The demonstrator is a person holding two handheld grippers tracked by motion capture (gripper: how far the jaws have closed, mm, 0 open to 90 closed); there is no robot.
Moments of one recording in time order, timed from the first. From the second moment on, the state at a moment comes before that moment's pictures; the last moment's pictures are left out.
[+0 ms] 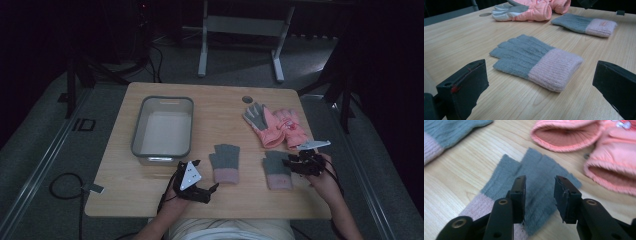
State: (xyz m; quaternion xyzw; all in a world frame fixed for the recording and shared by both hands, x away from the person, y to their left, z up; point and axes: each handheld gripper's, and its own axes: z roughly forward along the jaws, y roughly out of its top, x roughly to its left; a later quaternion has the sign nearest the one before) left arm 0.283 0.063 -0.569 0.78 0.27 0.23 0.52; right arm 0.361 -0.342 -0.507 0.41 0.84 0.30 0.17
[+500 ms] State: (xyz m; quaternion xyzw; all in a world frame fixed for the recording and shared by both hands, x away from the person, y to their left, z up) left arm 0.283 0.063 -0.569 0.77 0.27 0.23 0.52; right arm 0.366 -0.335 -0.539 0.42 0.85 0.28 0.14
